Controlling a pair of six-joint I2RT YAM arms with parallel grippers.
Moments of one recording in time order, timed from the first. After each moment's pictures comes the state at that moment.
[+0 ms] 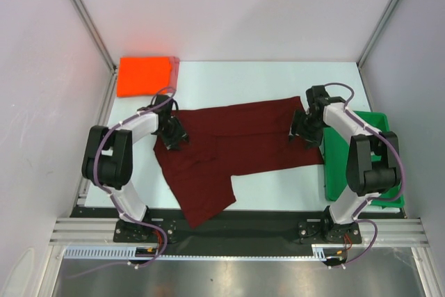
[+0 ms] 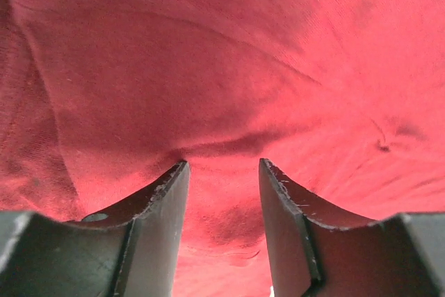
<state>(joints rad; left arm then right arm) -0.18 1.74 1.04 -0.55 0.10 -0.75 0.13 1.68 1.18 -0.80 -0.12 0.44</state>
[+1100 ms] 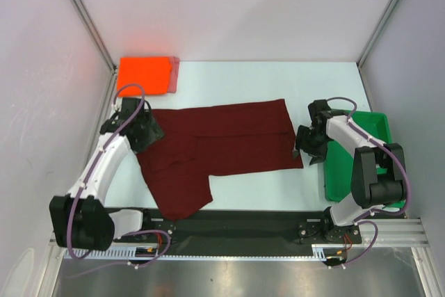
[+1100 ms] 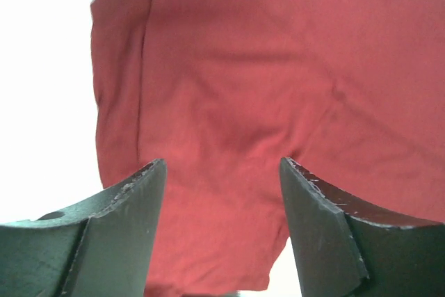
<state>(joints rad) -0.07 1.26 1.01 -0.78 -0.14 -0.65 0.12 1.56 1.00 -0.82 -0.09 0.44</state>
